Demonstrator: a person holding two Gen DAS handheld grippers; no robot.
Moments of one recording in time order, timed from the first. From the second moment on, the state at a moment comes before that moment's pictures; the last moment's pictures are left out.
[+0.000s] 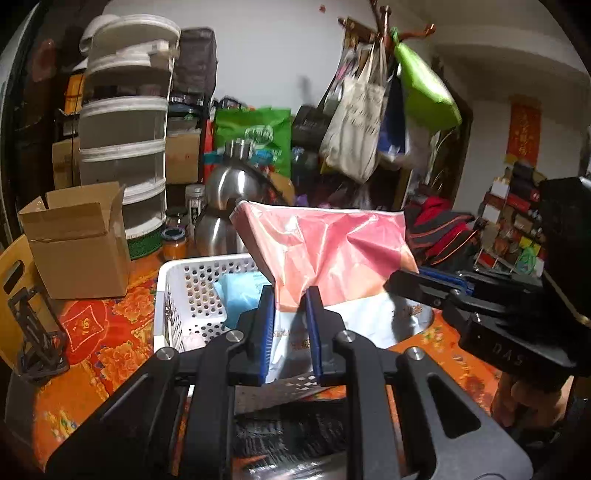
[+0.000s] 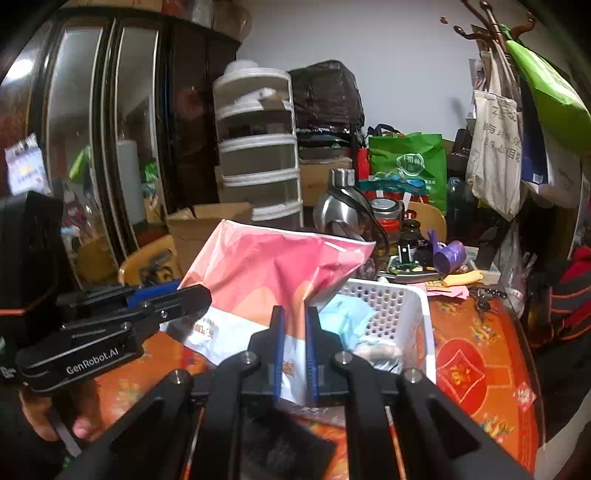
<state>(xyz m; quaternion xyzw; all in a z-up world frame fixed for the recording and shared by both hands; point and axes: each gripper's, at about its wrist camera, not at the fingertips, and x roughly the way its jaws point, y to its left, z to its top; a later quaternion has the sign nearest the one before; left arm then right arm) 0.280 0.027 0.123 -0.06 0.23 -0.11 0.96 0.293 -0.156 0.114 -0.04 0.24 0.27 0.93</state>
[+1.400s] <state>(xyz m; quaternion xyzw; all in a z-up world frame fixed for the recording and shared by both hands) 0.265 0.056 0.053 -0.06 0.27 -0.04 0.96 0.309 -0.205 0.043 0.02 0.29 0.20 0.94</state>
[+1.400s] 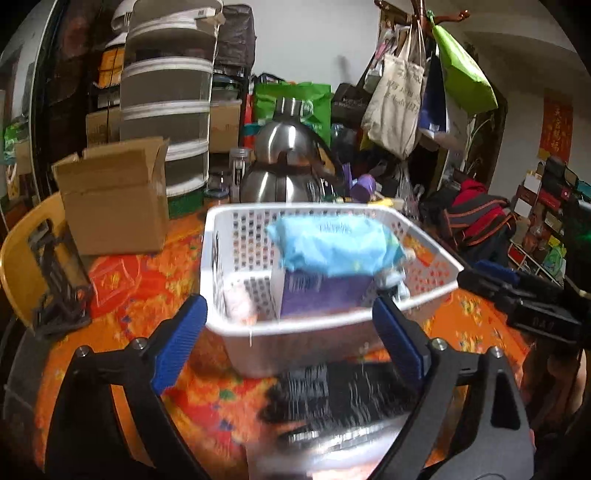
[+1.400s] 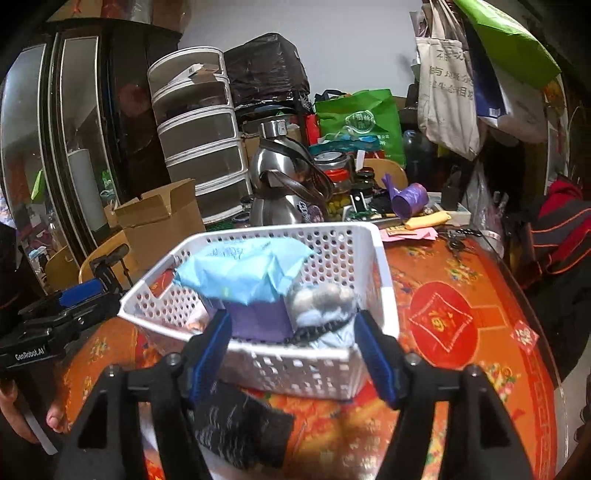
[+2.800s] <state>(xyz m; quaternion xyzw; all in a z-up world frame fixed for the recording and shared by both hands) 0.210 0.061 -0.084 -0.09 0.43 -0.03 0.90 0.228 -0.202 -0.074 -0.03 0.44 0.22 0.87</state>
